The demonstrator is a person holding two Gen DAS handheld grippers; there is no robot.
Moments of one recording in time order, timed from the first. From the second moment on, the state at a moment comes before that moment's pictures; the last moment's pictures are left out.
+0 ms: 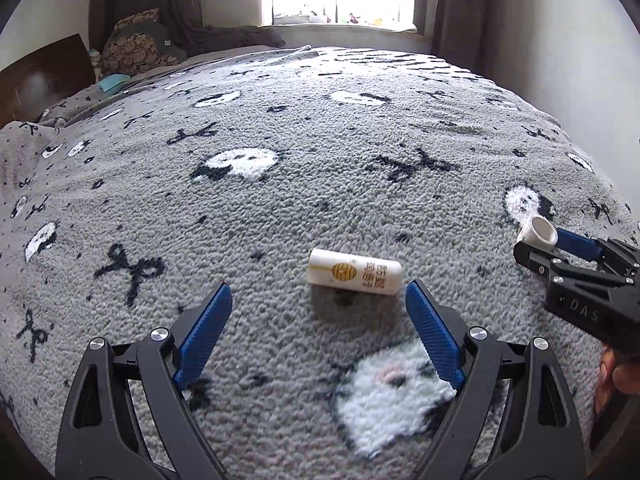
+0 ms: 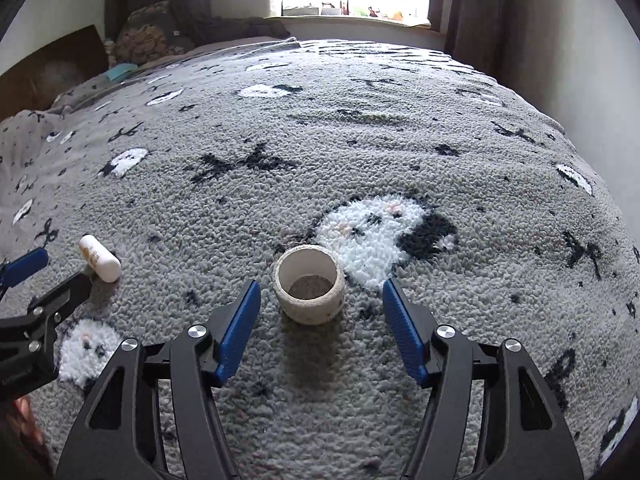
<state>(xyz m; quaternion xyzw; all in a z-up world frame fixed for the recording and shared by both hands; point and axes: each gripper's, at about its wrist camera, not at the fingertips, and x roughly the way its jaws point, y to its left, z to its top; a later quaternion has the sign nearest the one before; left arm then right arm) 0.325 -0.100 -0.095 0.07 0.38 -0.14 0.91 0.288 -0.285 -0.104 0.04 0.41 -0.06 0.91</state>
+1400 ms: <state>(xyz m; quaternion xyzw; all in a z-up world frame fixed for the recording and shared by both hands) 0.094 -0.068 -0.054 0.10 0.30 -0.17 0.93 0.032 -0.222 -0.048 -0.05 0.27 -0.01 0.96</state>
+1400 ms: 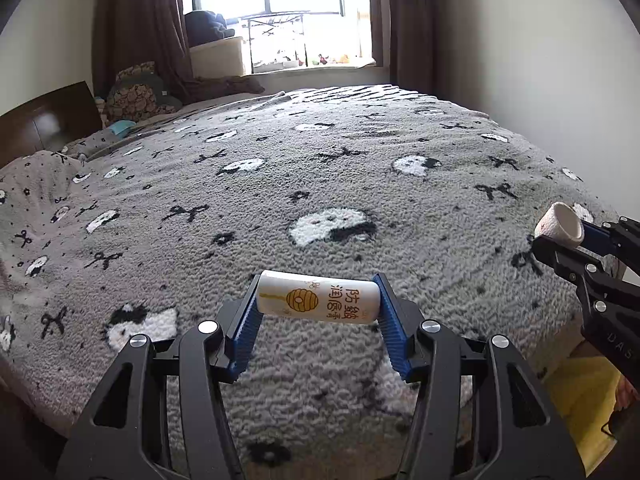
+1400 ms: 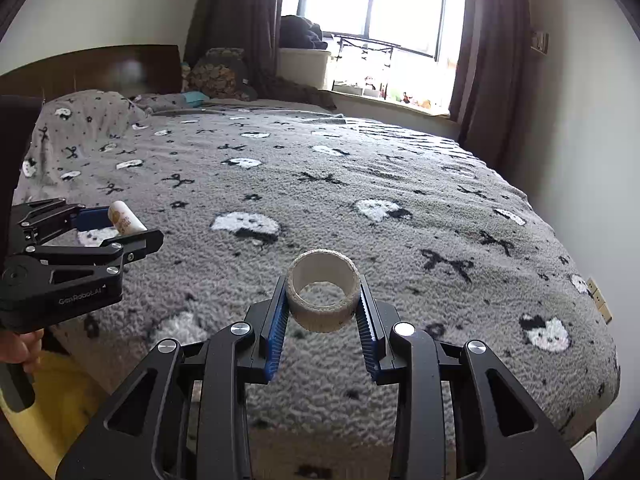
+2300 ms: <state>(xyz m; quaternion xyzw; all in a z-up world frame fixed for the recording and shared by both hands) -0.032 -0.038 -0.208 0.12 0.45 -0.19 0.87 -0.063 -0.179 -0.182 -0.04 0.41 0.02 0.91</state>
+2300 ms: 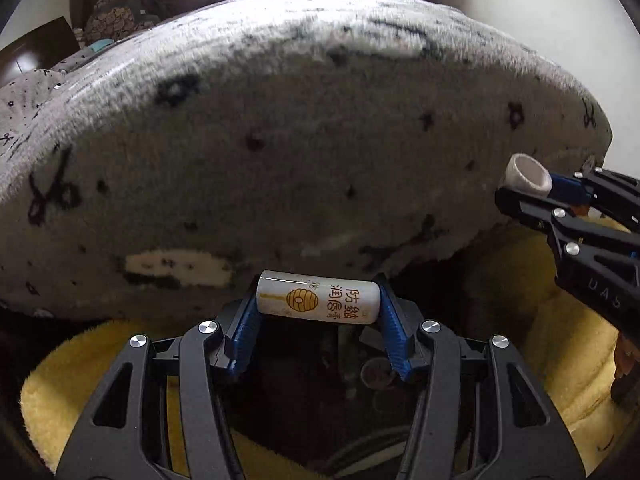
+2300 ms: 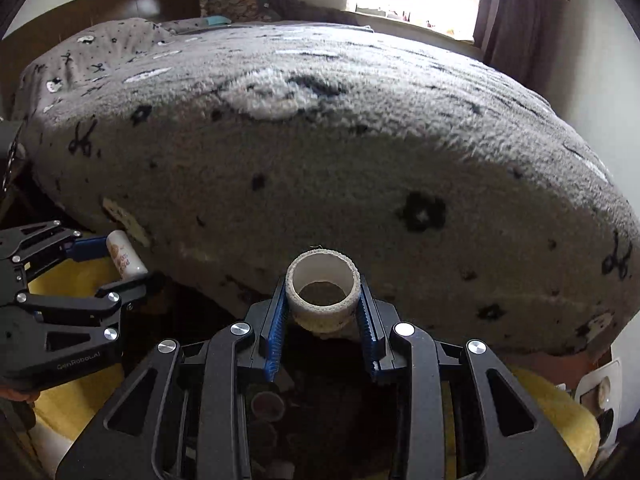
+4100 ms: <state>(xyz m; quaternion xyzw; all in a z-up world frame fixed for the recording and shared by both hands) -0.032 -0.008 -0.104 0.08 0.35 -0.15 0.92 -0.065 -0.234 -0.084 0.01 0.33 -0.04 0.94</state>
